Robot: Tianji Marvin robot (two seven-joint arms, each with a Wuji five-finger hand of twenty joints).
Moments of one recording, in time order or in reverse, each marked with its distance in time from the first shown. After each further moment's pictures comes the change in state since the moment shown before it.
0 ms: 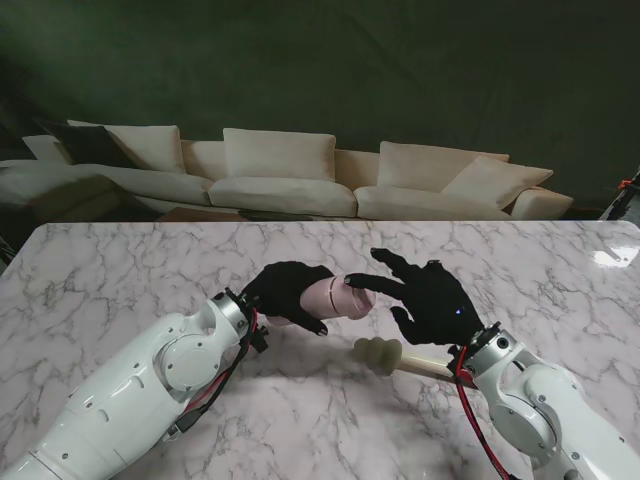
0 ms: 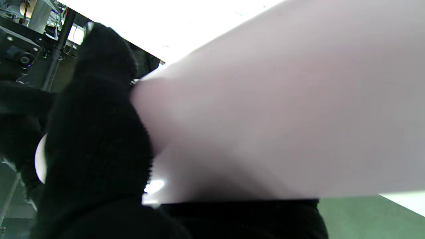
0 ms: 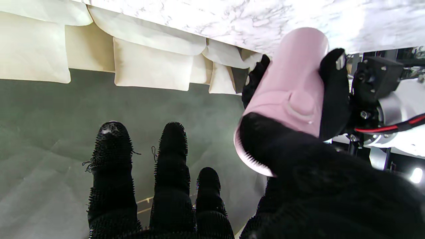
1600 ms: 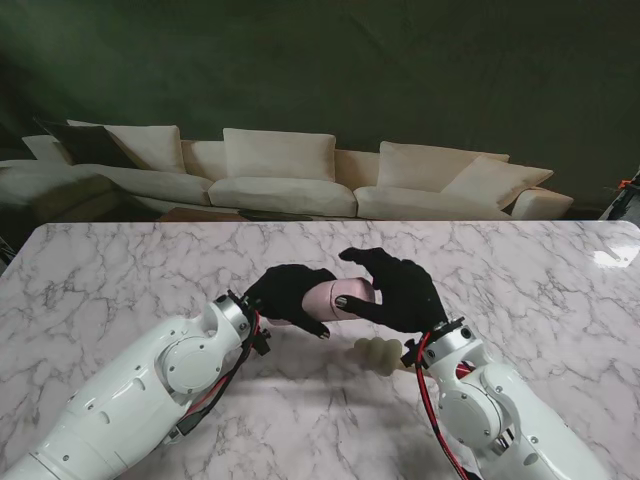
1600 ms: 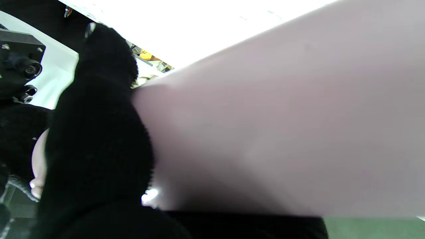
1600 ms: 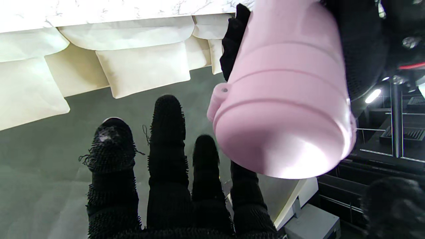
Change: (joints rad) left arm 0.004 0.000 0.009 -0.005 -0.007 0.005 -0.003; right arm 0.095 -0.058 -0.182 0.045 0.269 0.201 -0.008; left_hand 0.000 0.000 0.012 0.000 0.000 -0.006 0.000 0.008 0.000 0.000 0.000 0.001 0.000 0.000 0.000 0.003 -0.005 0.001 -0.028 -0.002; right_hand -0.619 0.437 -0.656 -0.099 0.115 0.413 0.337 -0.074 0.253 0.035 0.312 0.145 0.208 0.048 0.322 0.217 0.149 -0.009 0.214 0.124
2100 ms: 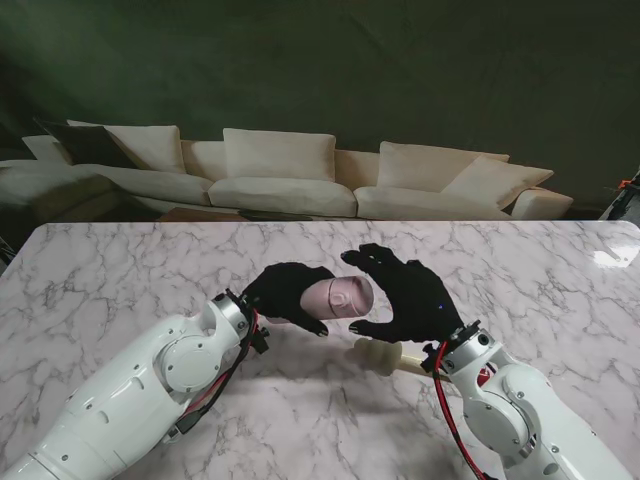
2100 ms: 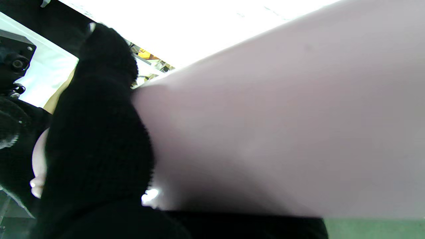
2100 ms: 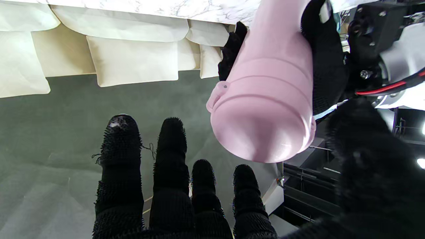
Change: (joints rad) left arm 0.002 0.000 -0.011 -0.001 0.005 -0.002 0.000; right arm -0.053 0.028 0.090 -0.028 -0.129 -0.151 -0.004; left_hand 0.000 0.000 0.000 0.000 0.000 0.000 0.000 0.000 0.000 0.000 0.000 0.000 0.000 0.000 0.000 0.000 0.000 0.000 0.000 0.000; right_hand 0.387 -0.385 0.183 0.032 -0.117 -0.010 -0.133 0.090 -0.254 0.037 -0.099 -0.060 -0.185 -0.037 -0.210 -0.183 -0.049 -0.110 -0.177 -0.193
